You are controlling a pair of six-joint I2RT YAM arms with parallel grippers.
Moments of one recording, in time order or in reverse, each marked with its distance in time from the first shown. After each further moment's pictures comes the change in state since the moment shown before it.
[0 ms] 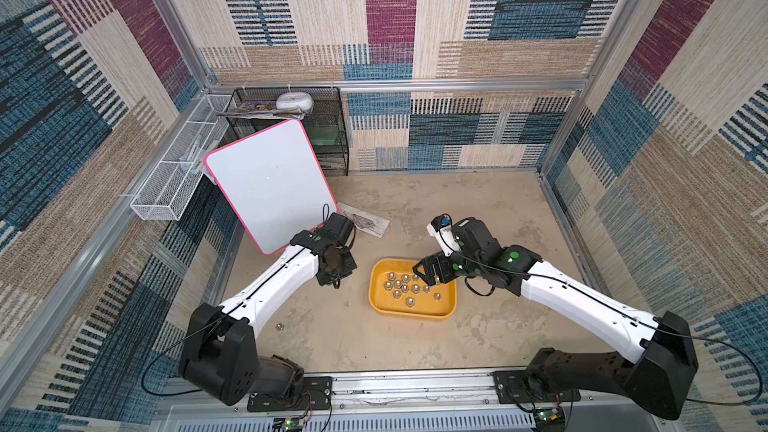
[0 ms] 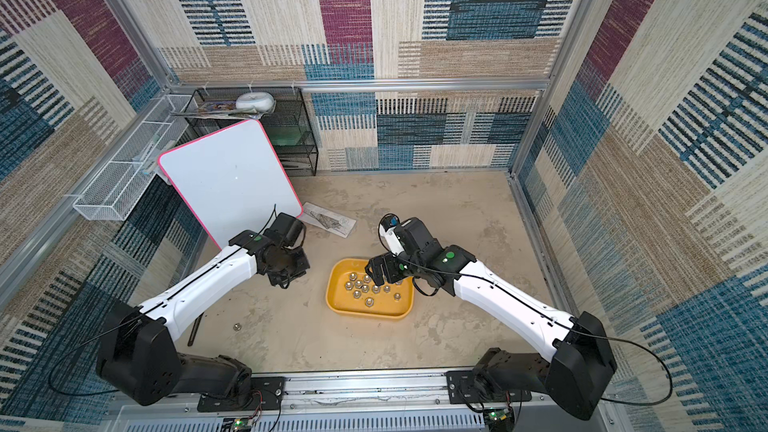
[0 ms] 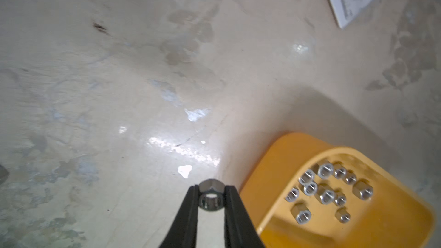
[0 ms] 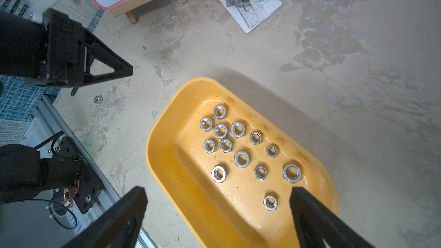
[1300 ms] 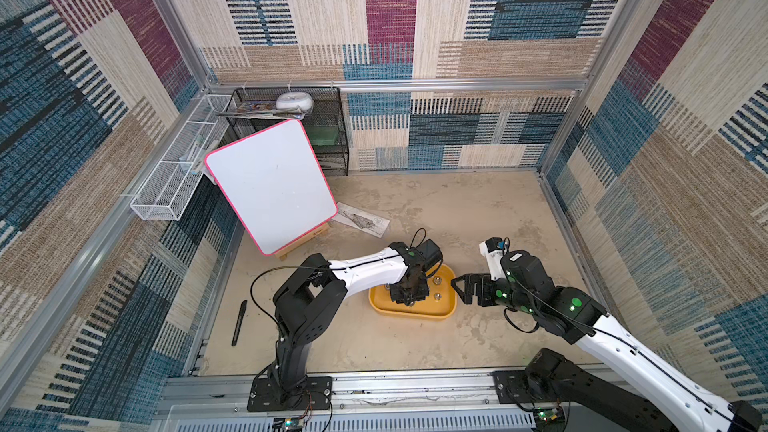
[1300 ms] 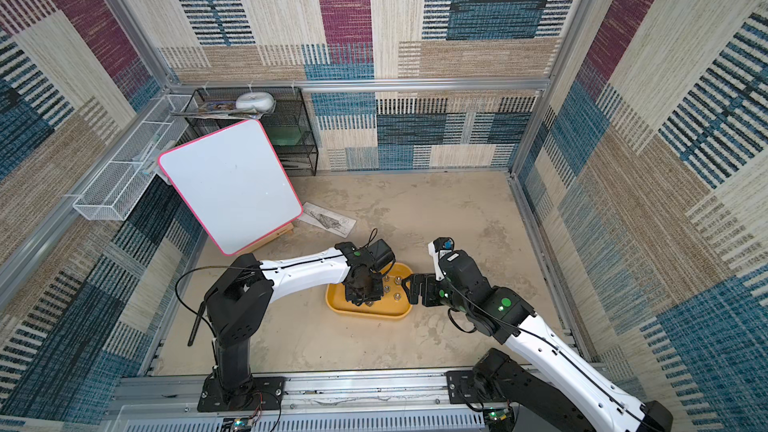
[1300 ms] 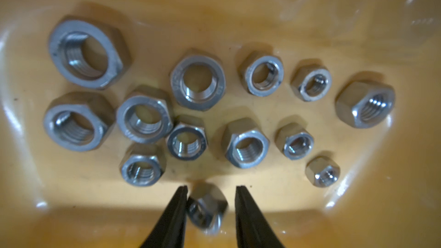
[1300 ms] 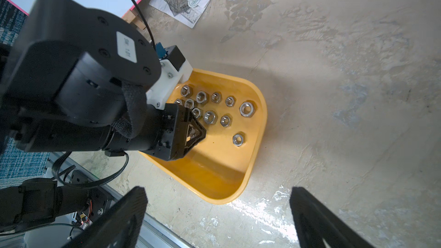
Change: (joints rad) left arm -0.434 0.511 0.271 0.086 0.078 -0.114; right arm -0.048 -0.461 -0.245 -0.166 0.117 0.259
